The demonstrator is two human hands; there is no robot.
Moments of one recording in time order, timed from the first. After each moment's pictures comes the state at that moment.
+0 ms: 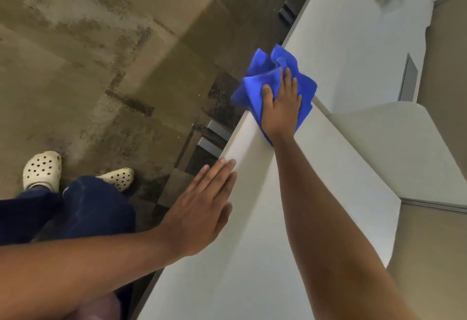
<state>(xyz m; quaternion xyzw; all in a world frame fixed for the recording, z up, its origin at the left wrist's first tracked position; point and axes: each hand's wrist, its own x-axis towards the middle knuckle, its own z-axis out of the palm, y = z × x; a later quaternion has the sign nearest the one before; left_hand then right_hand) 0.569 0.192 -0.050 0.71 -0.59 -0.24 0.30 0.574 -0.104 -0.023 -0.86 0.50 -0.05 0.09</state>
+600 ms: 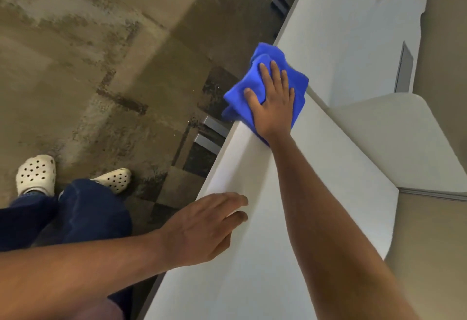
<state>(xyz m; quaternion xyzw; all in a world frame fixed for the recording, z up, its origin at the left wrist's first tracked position) 0.576 0.197 -0.041 0.58 -0.73 -0.18 0.31 0.569 -0.100 -0.027 -0.89 0.44 0.02 0.05</state>
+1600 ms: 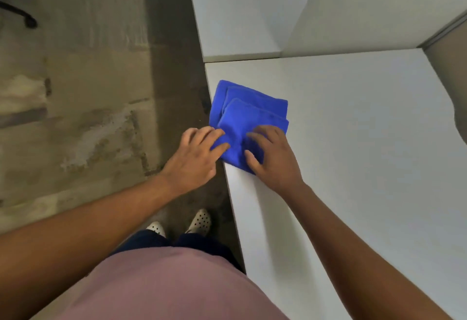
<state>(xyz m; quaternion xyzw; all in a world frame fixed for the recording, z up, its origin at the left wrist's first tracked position) 0.709 0.098 -0.018 0.50 -0.86 0.01 0.09 0.468 0.076 0.021 -0.81 0.54 -0.16 0.17</state>
